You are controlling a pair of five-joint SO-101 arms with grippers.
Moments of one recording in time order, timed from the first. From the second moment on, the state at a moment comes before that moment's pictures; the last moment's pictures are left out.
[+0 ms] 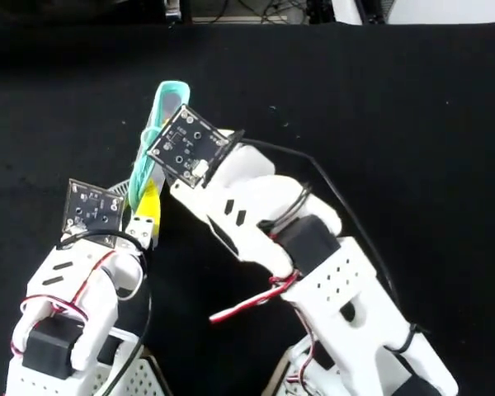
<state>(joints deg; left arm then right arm) 11.2 -85.9 59.3 58.9 -3.9 -37.5 -39.6 28.4 43.0 22.5</state>
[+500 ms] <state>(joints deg) 10.9 -85.9 59.3 58.9 -3.9 -36.9 -39.5 28.4 42.2 22.5</state>
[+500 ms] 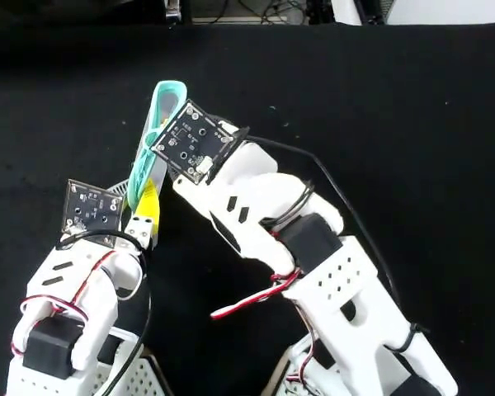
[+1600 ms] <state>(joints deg) 15.0 -85.9 58.8 61.3 -7.8 -39.8 -39.8 28.3 47.5 29.2</state>
